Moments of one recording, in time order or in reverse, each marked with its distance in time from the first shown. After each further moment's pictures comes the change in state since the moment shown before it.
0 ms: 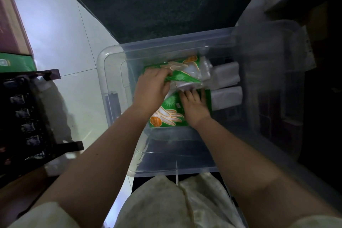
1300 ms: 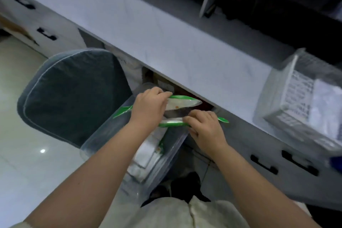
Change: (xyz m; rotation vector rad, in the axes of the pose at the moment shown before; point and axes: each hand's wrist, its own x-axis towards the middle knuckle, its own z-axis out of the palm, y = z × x) left_hand -0.118 0.238 -0.208 -0.015 0.025 1.020; right_hand -0.372 -0.089 -0.154 0.090 1.162 0.535
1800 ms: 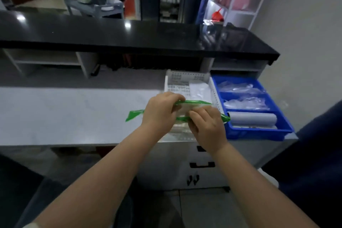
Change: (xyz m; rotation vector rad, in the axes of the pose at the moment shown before) left_hand 0.078 0.326 0.066 -0.287 -0.086 0.612; right_hand -0.154 0.133 -0.206 -0.488 0.609 0.292
